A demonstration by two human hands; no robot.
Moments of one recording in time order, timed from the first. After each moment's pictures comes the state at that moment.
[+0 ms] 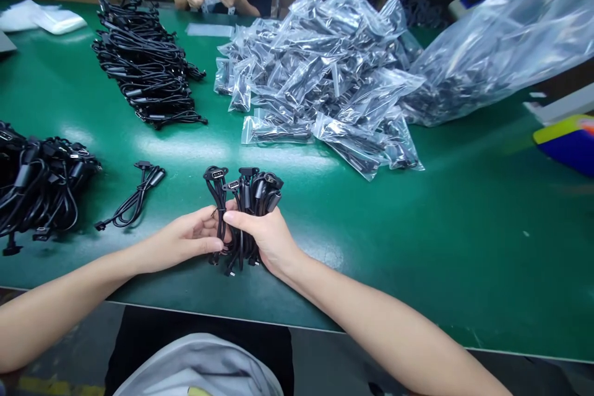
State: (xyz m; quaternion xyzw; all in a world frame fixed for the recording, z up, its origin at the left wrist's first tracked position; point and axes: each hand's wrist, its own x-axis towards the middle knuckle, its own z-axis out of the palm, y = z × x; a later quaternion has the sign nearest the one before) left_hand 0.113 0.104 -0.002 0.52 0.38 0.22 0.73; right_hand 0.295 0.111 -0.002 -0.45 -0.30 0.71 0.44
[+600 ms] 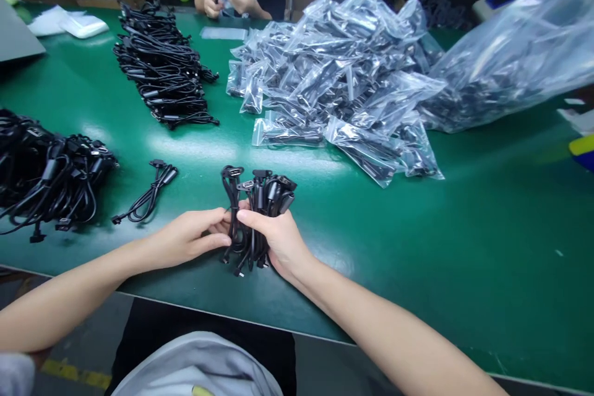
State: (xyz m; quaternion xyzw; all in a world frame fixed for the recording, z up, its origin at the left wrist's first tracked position) left_hand 0.105 0.108 0.009 0.73 0.42 0.16 0.51; right_hand 0.296 0.112 -0.004 -0.47 -0.29 0.71 0.44
